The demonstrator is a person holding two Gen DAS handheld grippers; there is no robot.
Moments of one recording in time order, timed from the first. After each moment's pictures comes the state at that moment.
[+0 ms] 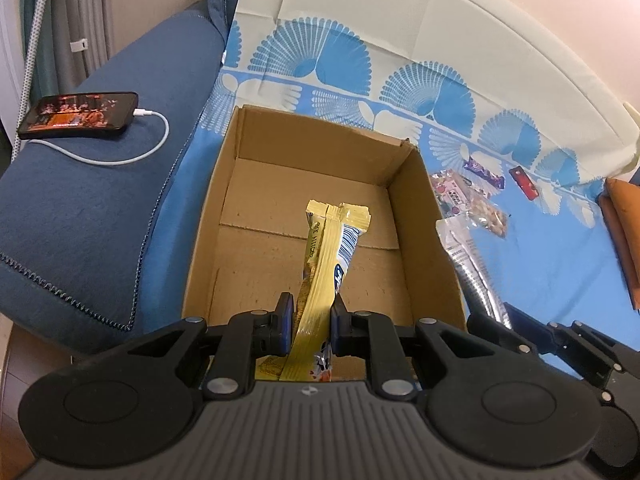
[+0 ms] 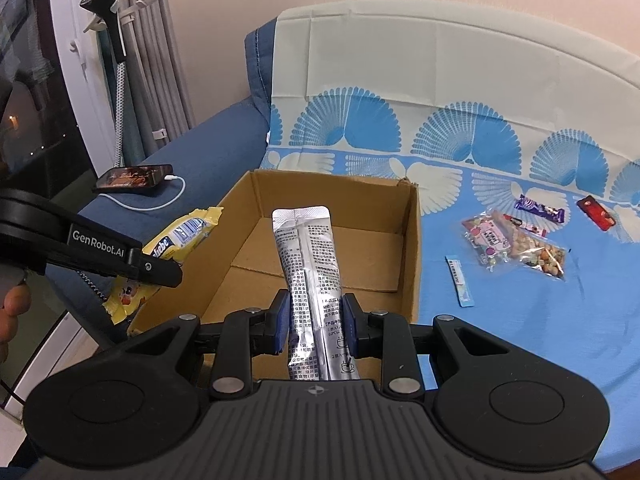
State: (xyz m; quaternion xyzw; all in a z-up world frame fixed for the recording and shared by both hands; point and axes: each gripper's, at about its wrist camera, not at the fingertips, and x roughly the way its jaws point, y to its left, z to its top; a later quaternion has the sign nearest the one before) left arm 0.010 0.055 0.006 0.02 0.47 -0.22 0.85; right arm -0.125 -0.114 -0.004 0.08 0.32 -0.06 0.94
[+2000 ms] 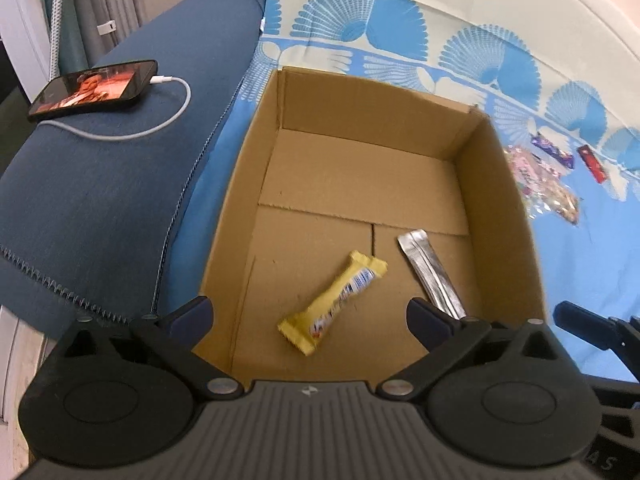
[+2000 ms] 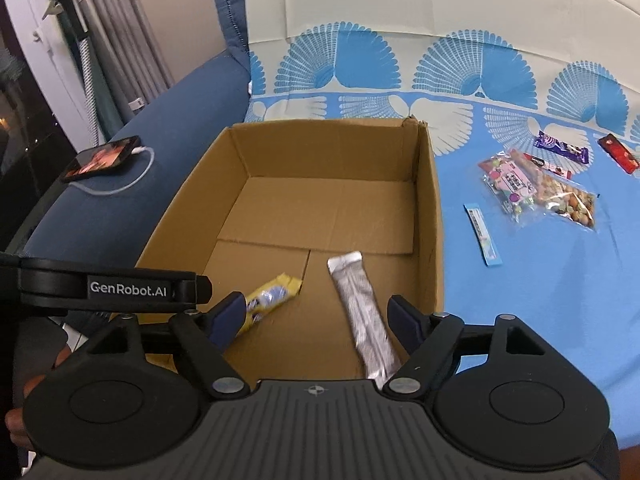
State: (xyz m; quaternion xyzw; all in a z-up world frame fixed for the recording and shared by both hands) left arm 0.030 0.033 -0.039 0.07 0.49 -0.13 0.86; right arm -0.071 -0.130 -0.041 0.13 0.40 -0.05 0.91
